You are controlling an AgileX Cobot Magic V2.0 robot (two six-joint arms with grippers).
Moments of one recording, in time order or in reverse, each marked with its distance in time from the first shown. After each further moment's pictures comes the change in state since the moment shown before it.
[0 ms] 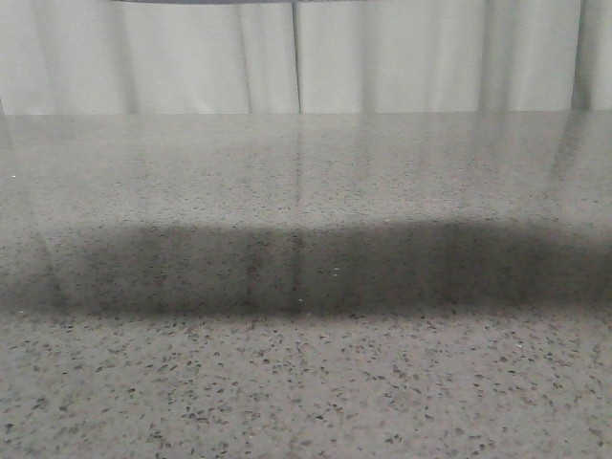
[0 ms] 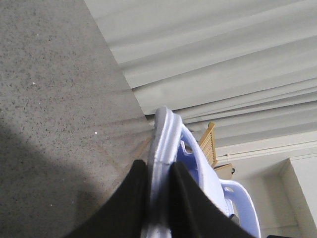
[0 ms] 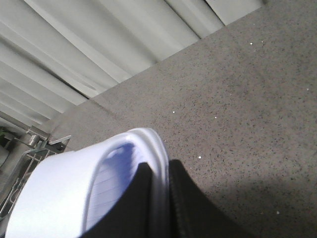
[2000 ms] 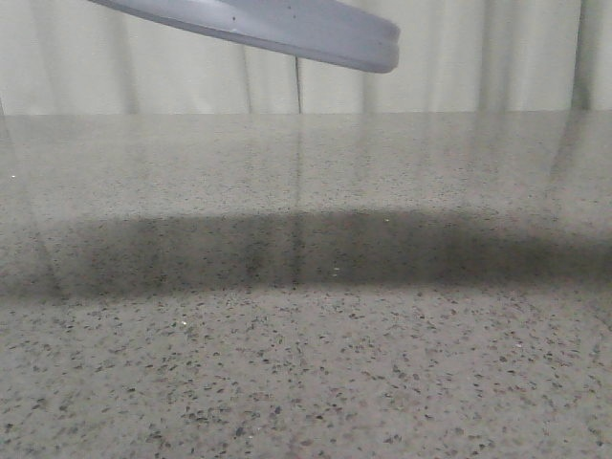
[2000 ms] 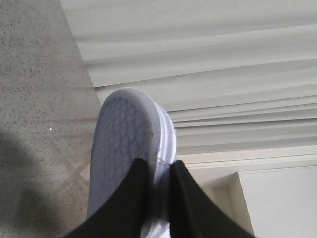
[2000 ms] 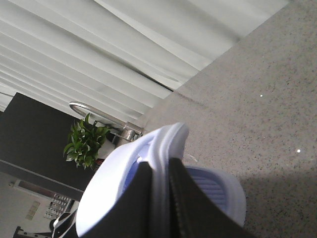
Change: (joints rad) left arm 0.012 0.000 0.000 -0.160 0.033 -0.034; right arm -0.017 0.164 0.189 0.892 0.118 -0.697
